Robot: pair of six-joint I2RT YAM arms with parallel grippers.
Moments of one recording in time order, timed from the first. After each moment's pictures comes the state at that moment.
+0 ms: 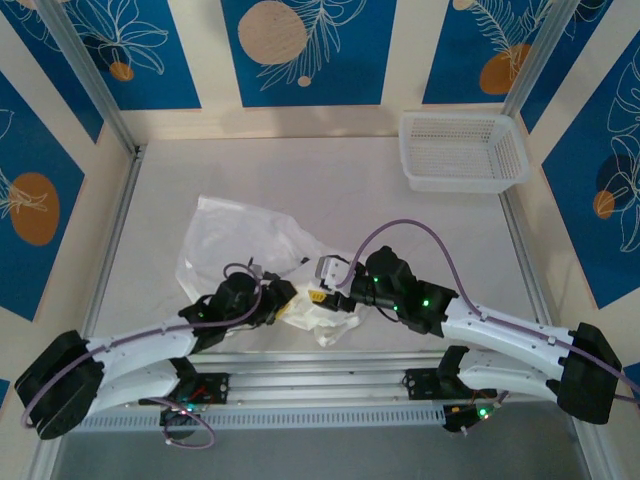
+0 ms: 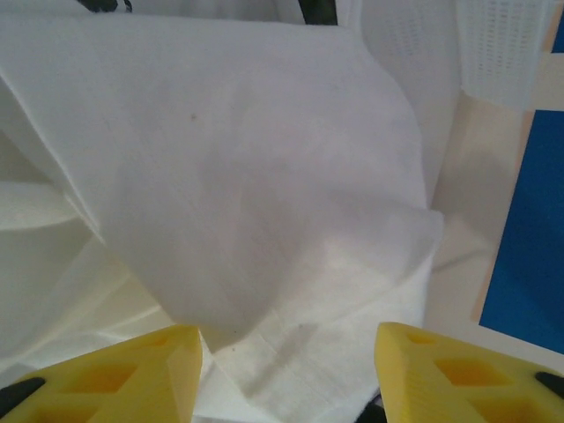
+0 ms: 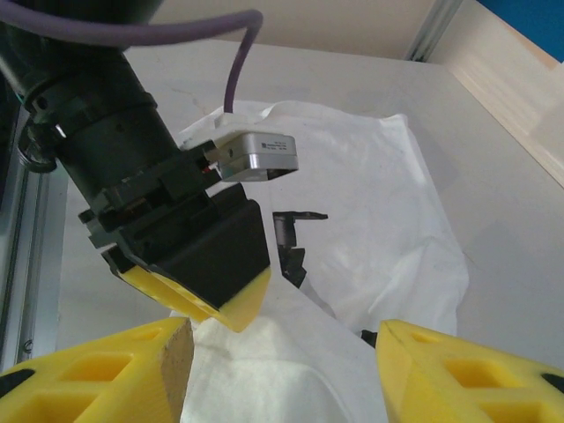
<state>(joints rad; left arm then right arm) -0.83 1.06 0.30 0.19 0.15 -1.44 0.97 1.00 0.61 -0.01 -0.15 -0.36</state>
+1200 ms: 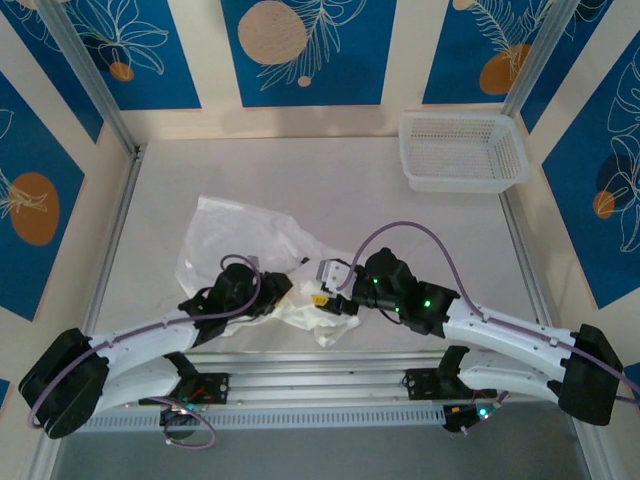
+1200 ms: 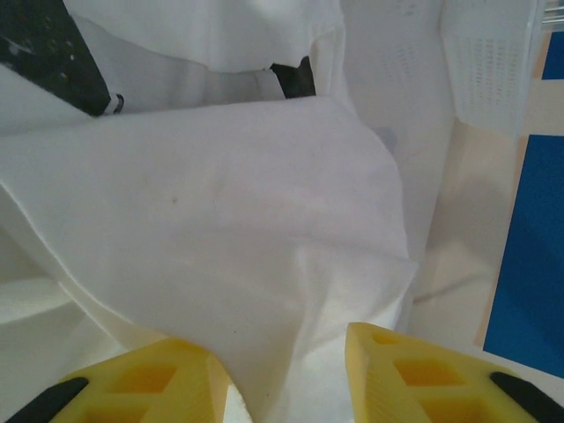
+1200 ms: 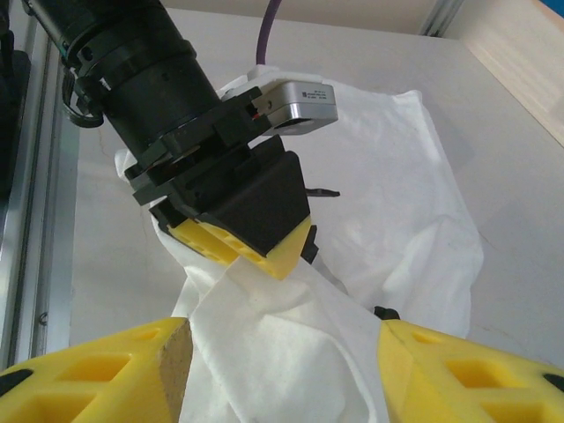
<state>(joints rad) -0.75 1.07 0.33 0.17 0.15 -1.38 0.97 0.98 0.61 -0.07 -0.15 -0.36</state>
